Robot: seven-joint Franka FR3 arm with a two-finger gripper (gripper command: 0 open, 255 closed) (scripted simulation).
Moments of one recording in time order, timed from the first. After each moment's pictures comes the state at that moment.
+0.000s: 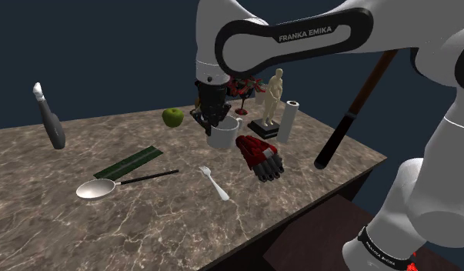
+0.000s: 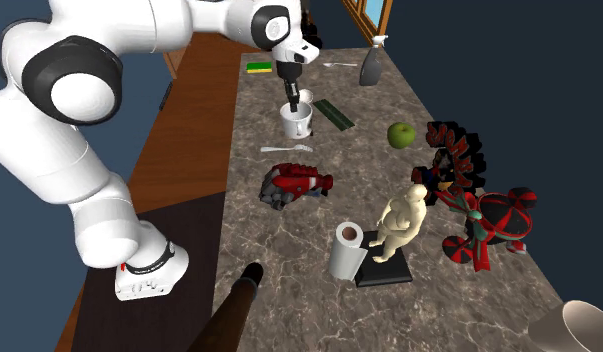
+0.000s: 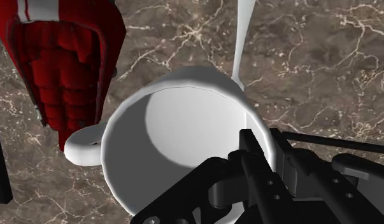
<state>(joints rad) 0.25 0.10 0.24 -1.78 -0.10 1.88 0.61</state>
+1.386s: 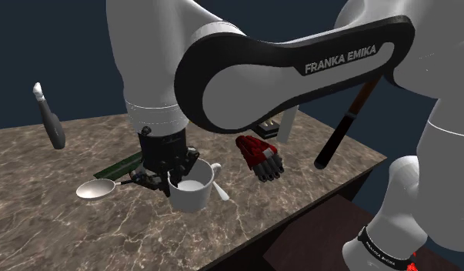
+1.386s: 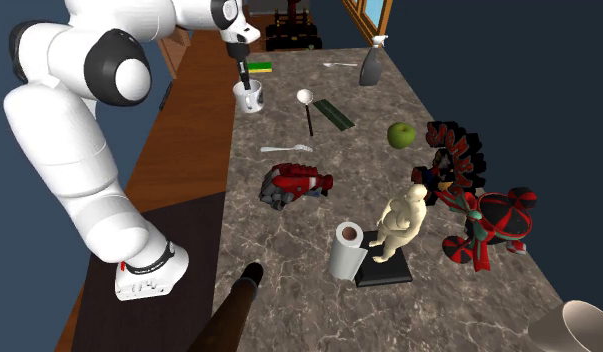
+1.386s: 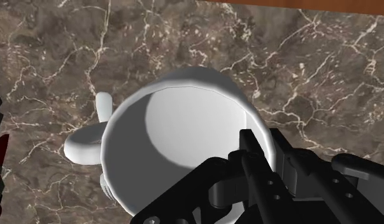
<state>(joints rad) 0.50 0.24 0.41 -1.63 -0.18 1.83 1.05</state>
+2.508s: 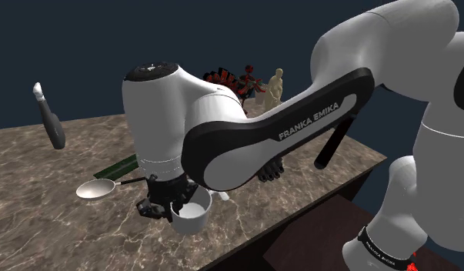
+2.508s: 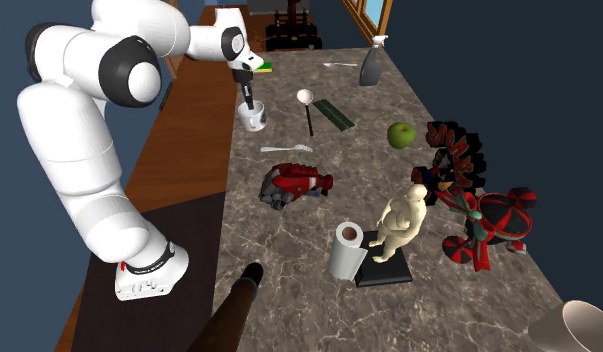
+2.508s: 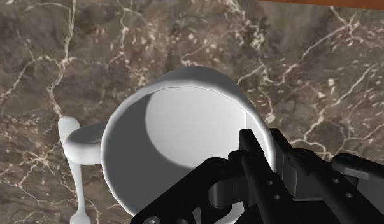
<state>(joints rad) 0.50 0.29 0.40 -1.79 -0.21 2.03 1.09</state>
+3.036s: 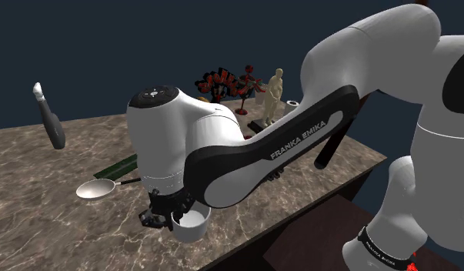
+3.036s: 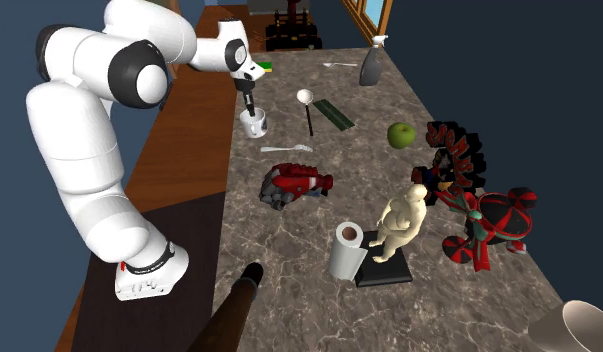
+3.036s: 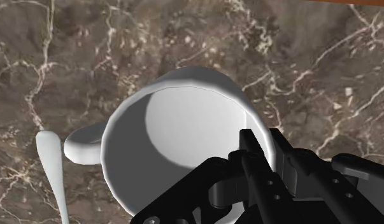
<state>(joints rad) 0.51 0.33 0.39 -1.83 -0.23 2.11 1.10</state>
